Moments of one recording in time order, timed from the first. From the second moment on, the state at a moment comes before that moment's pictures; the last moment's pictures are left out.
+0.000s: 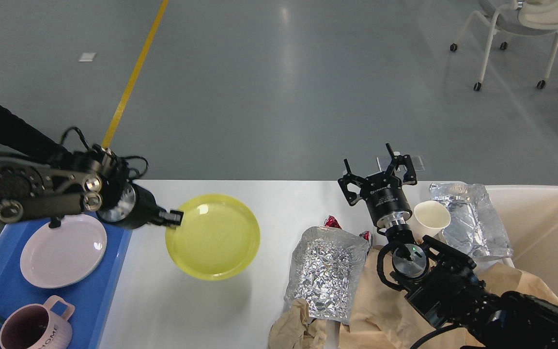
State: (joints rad) left arm -1.52 0.63 0.54 -1.36 0.73 -0.42 0.24; right arm 0.68 0.06 0.51 0.33 0.48 0.64 0.46
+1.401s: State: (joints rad) left arm -1.03 0.82 0.31 -0.52 1.22 -0.51 -0.26; right arm 0.68 0.06 0.51 0.33 0.48 0.64 0.46
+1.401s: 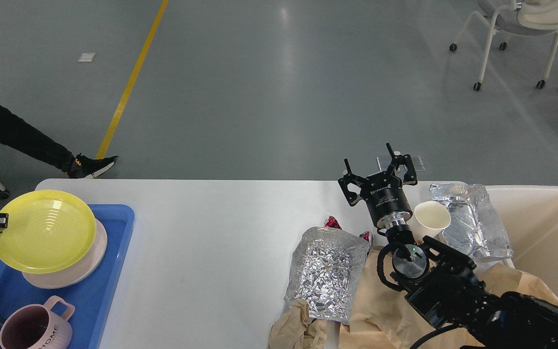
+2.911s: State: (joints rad) left arm -1.27 0.73 0.08 -0.36 0.31 -0.77 -0.49; right arm 0.68 0.06 0.51 0.33 0.48 0.64 0.46
